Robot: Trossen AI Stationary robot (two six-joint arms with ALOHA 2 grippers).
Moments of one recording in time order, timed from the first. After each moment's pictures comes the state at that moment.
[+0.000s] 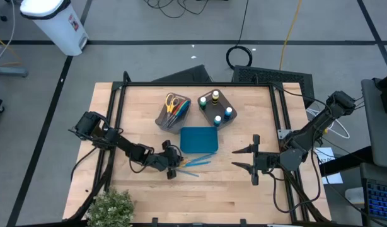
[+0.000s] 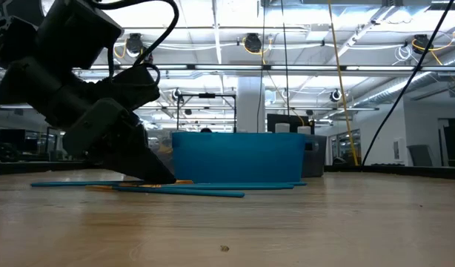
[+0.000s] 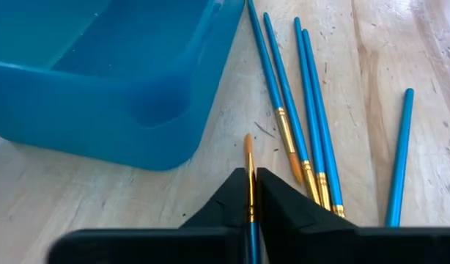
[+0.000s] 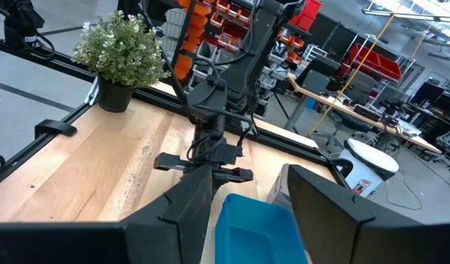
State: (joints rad) left arm -0.37 1.84 0.55 0.48 -0.39 -0.43; right arm 0.74 1.04 0.64 0.26 0.81 -0.25
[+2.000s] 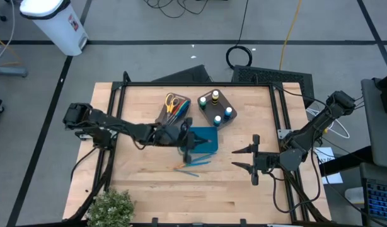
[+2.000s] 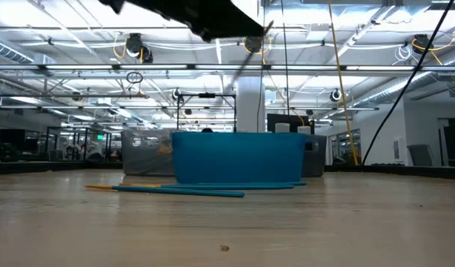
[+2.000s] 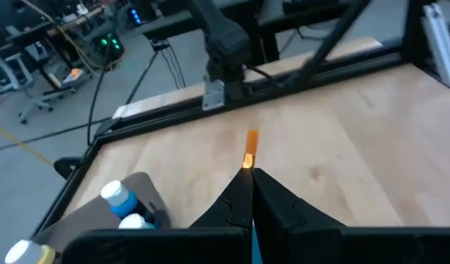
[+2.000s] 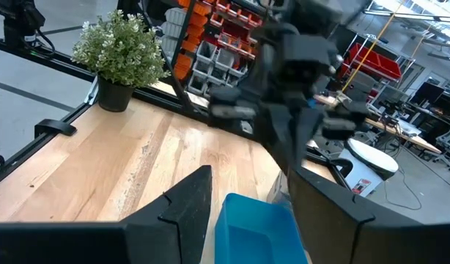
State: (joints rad) left arm -0.15 1.60 1.01 0.30 -0.20 0.24; right arm 0.74 1.04 0.64 0.26 0.81 -0.25
